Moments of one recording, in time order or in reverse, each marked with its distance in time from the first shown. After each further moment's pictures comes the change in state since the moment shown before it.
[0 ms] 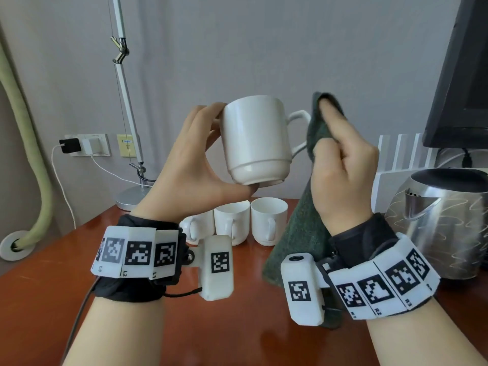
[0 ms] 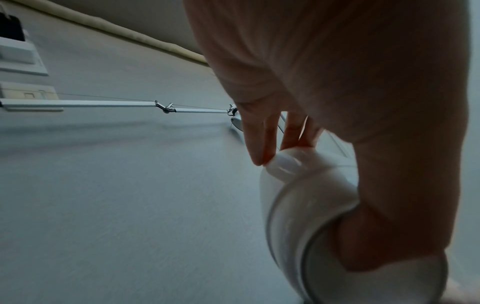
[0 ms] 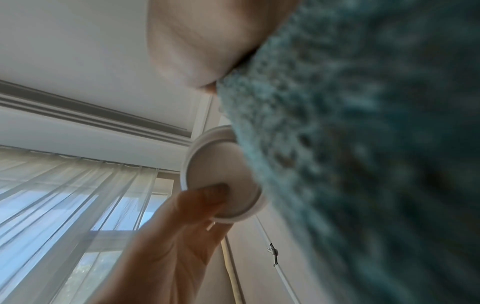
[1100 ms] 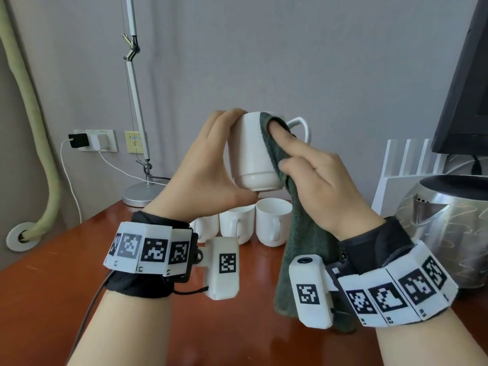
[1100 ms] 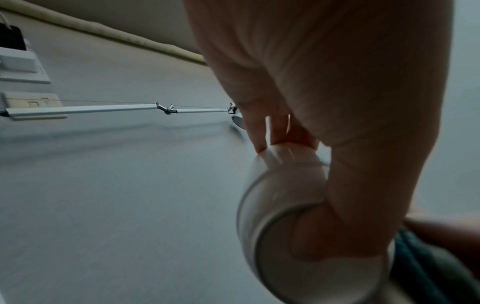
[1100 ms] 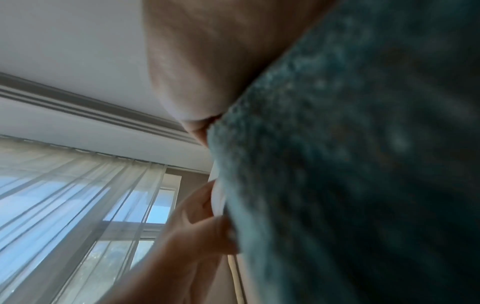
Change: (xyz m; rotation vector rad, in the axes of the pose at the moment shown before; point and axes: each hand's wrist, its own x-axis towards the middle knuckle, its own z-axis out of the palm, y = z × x) left_hand 0.003 -0.003 0.002 0.125 -0.049 0.059; right_hand 0.000 -0.008 -0.002 0.095 -0.631 0.094
